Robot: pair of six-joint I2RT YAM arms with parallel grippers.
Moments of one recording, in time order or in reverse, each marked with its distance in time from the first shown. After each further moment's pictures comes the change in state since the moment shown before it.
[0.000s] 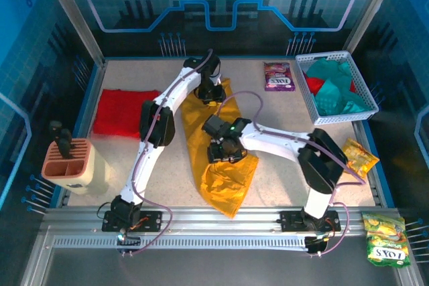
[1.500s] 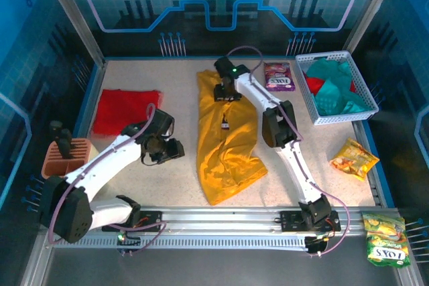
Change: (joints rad) left arm -0.035 -1.337 -1.656 0.386 -0.152 -0.373; right arm -0.437 0.904 1.209 -0.210 0.026 -0.312
